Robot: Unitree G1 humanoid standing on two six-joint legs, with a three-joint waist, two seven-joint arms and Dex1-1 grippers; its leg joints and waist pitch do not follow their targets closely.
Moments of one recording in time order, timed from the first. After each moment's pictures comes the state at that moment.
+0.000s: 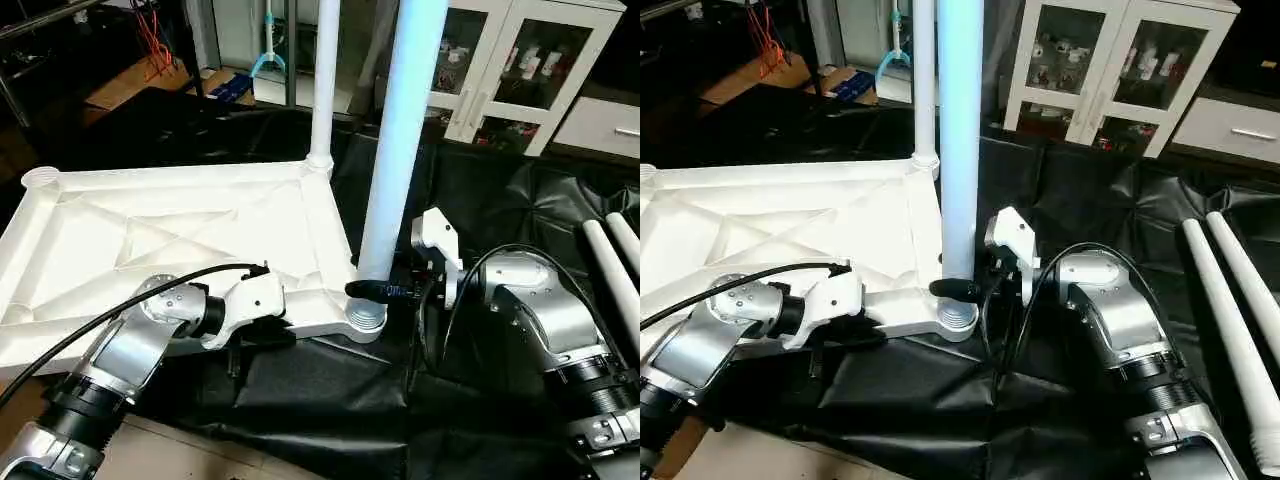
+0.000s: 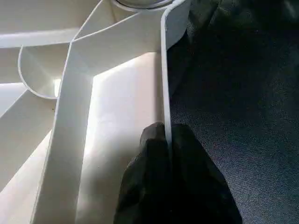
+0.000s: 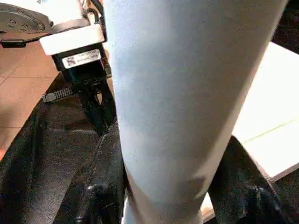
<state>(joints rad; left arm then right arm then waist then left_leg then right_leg) -0.39 0.55 -0.35 0.18 0.07 0.21 -1.17 -0.49 -0.41 0.20 0.25 0.29 0.25 1.17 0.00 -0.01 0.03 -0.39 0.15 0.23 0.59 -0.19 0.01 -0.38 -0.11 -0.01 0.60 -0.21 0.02</state>
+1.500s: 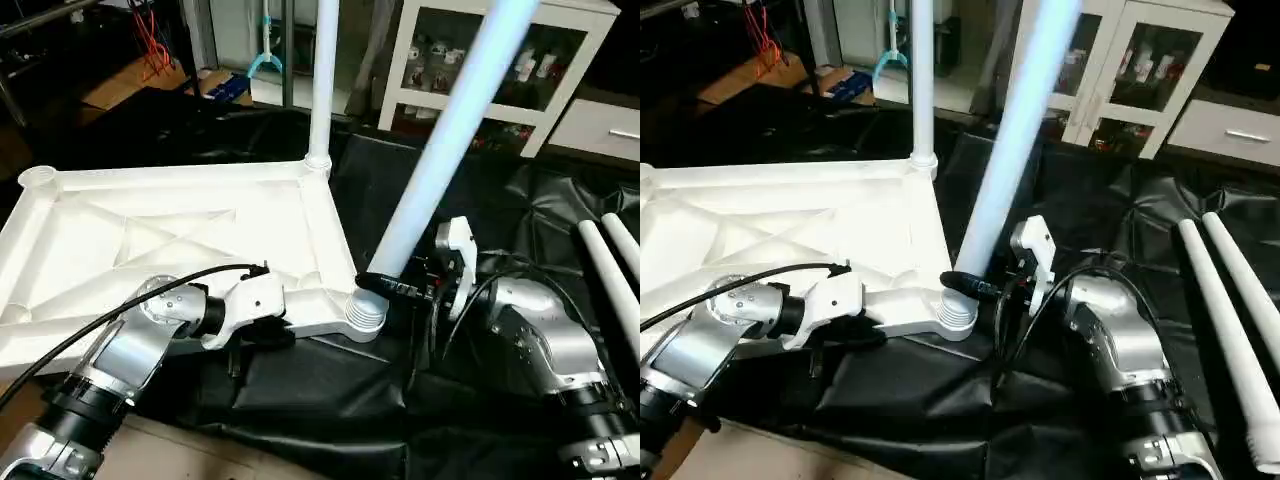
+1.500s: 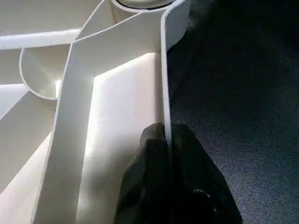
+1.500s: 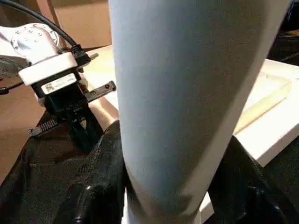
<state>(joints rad) -0.38 0.55 -0.35 0.17 0.07 0.21 -1.16 -0.37 -0.36 0.08 0.28 0.38 0.21 1.09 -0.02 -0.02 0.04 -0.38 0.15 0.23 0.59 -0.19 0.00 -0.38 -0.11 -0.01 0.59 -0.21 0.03</state>
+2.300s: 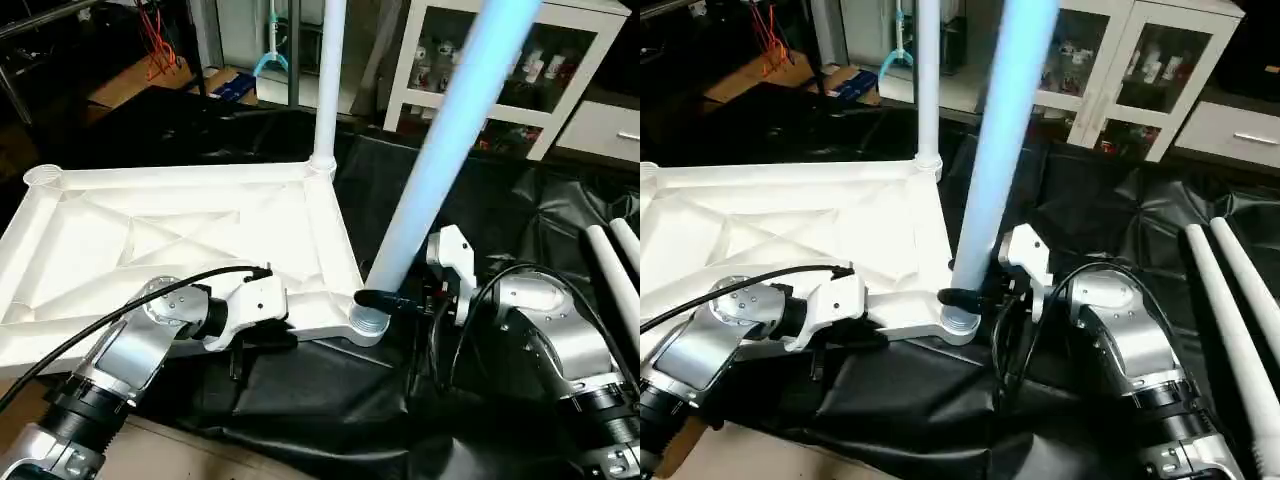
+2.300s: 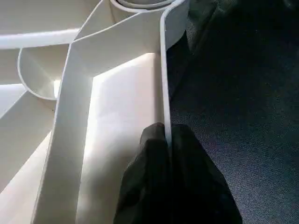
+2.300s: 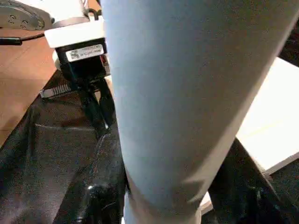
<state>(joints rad) -0.38 0.55 -0.35 0.16 0.07 0.21 -1.17 -0.37 -0.44 0.18 0.20 0.30 0.17 1.13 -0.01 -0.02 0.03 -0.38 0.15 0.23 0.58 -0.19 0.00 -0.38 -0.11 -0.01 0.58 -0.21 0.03</state>
